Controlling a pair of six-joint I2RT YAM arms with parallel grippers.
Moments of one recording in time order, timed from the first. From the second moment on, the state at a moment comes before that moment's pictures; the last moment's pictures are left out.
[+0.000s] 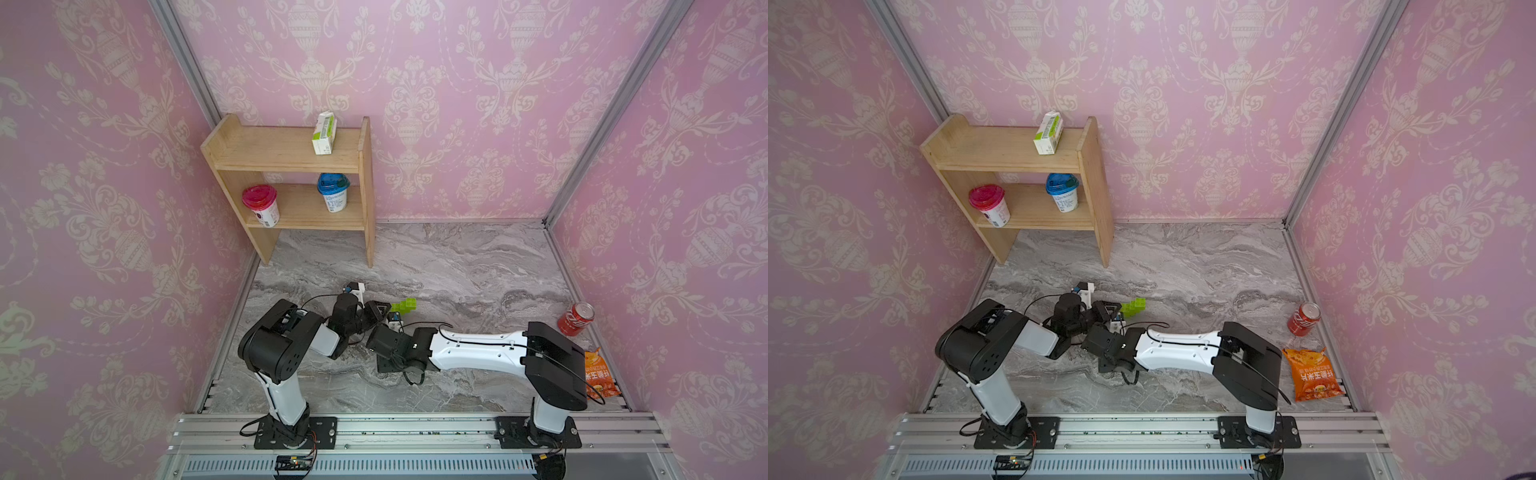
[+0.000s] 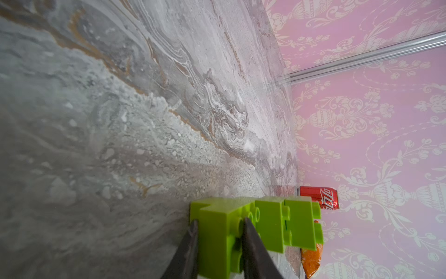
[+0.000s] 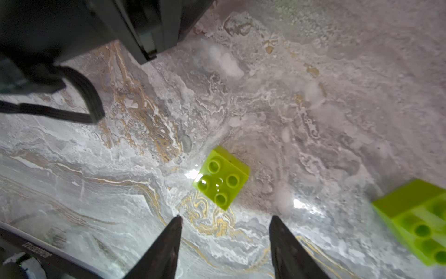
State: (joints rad) left arm -0.41 1.78 0.46 0.86 0.39 -1.03; right arm 1.18 1.84 1.24 -0.57 0.19 1.05
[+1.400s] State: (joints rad) left arm -0.39 1.77 0.43 0.87 0.42 -1.01; right arm 1.12 1.91 1.26 -0.64 0.26 0.94
